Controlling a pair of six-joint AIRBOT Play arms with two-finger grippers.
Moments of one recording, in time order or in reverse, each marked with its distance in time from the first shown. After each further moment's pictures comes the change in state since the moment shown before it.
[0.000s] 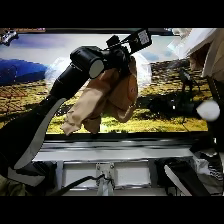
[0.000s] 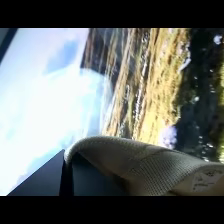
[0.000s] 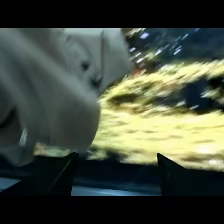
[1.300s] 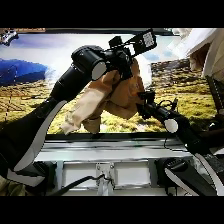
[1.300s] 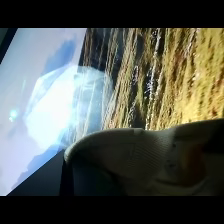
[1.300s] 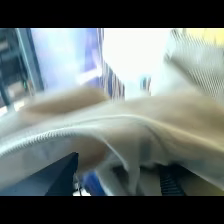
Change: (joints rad) left arm -0.037 0.006 0.017 0.052 -0.045 -0.025; right arm 0.208 -0.116 -0.330 0.036 -0.914 1.108
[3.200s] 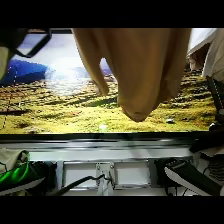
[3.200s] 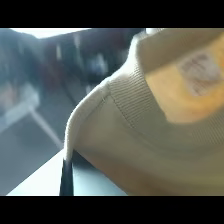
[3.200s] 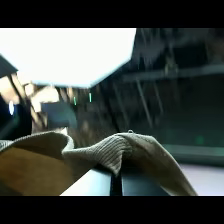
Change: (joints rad) left arm -0.016 0.365 0.113 0.575 -0.137 -0.529; right arm -0.043 -0.266 1.294 -0.020 0.448 -1.311
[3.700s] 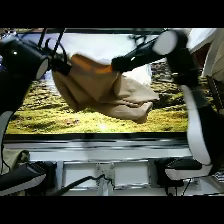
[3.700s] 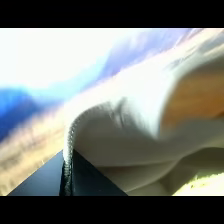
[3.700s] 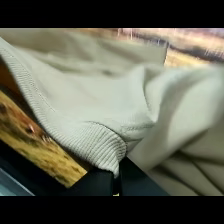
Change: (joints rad) left arm 0.274 0.000 -0.450 -0.047 -0.359 -0.175; right arm 0.172 -0.453 0.039 -0.020 0.590 -0.016
